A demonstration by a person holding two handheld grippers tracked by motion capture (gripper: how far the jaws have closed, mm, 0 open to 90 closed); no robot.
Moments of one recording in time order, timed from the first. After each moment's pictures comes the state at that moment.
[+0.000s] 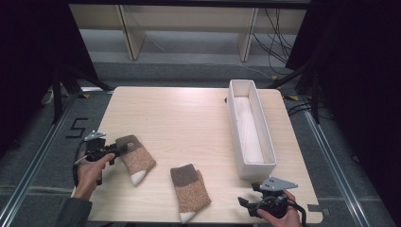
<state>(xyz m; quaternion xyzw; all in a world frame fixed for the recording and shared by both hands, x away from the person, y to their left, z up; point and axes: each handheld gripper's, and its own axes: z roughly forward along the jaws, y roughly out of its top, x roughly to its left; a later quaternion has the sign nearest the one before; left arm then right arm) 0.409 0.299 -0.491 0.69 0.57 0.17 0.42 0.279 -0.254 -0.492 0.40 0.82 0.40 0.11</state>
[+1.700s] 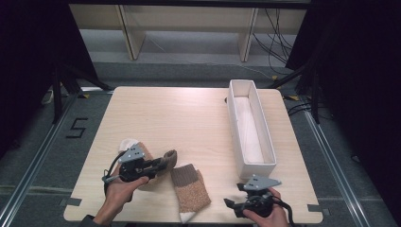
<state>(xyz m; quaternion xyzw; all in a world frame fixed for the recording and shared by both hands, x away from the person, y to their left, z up) 0.341 0.172 -0.456 0.77 0.38 0.10 0.51 0.280 -0.209 -0.479 0.36 0.84 0.40 0.09</state>
